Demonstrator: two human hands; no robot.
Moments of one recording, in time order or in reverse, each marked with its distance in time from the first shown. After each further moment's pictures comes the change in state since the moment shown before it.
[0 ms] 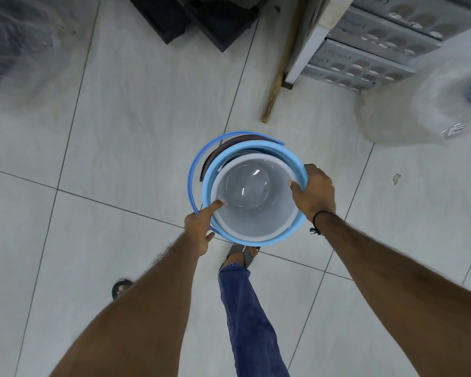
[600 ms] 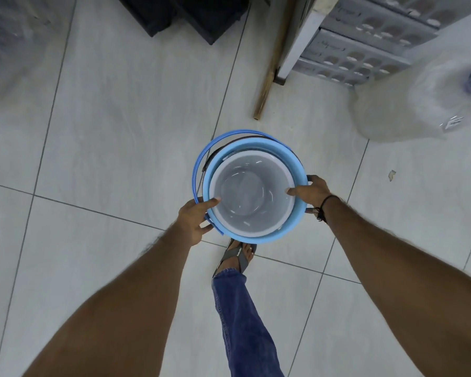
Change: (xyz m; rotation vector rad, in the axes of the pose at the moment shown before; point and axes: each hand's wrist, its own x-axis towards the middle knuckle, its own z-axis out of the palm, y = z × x) left_hand 0.052 0.011 0.007 0.049 -0.180 0.045; right_hand 0.047 0.044 0.029 0.365 -0.354 0.580
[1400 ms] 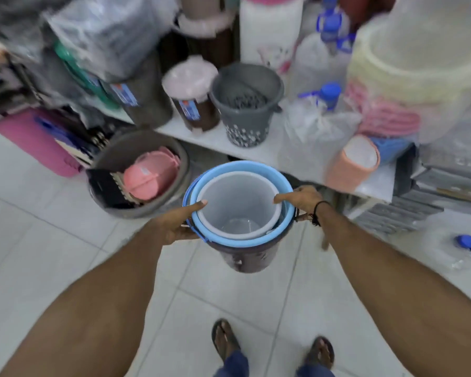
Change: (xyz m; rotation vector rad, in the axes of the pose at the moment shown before) left_hand -0.481 0.343 -0.351 0.249 -0.048 0.474; right_hand -0.536 -0.380 0.079 -0.003 -0.019 -0.518
